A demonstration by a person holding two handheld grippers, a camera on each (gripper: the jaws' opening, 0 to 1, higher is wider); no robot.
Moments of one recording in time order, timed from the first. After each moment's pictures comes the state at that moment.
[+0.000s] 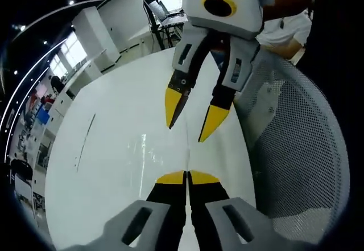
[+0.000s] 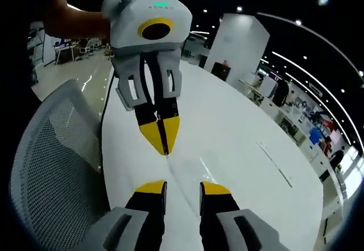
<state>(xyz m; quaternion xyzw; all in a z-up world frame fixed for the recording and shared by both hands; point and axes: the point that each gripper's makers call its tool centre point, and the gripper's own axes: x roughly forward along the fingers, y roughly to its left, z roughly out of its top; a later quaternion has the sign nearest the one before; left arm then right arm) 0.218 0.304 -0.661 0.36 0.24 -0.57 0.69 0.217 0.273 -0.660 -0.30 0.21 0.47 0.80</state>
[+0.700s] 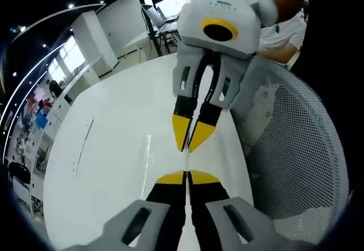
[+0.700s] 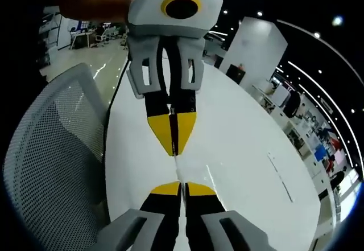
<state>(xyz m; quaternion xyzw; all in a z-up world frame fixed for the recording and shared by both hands) 0.215 0.302 -0.657 0.36 0.22 -0.59 0.69 0.212 0.284 -0.671 -0.35 0.19 0.51 0.76</state>
